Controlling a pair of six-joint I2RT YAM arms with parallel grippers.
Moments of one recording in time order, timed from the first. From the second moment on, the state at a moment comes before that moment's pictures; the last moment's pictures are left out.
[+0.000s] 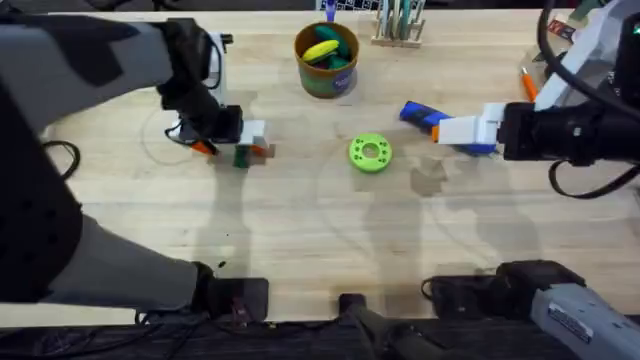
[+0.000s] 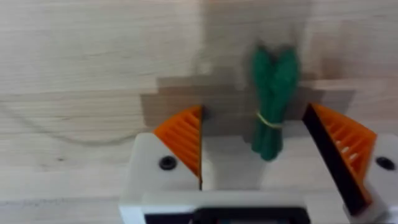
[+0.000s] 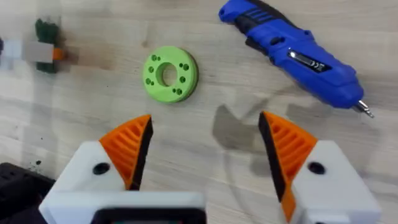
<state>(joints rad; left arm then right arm) 0.00 1.69 1.04 -0.86 0.06 -0.02 0.01 0.93 0.87 -0.96 -0.35 0.08</state>
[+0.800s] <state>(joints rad) -0.05 1.71 1.43 -0.87 0.17 -0.08 0.01 0.93 0.87 -0.96 -0.35 0.08</state>
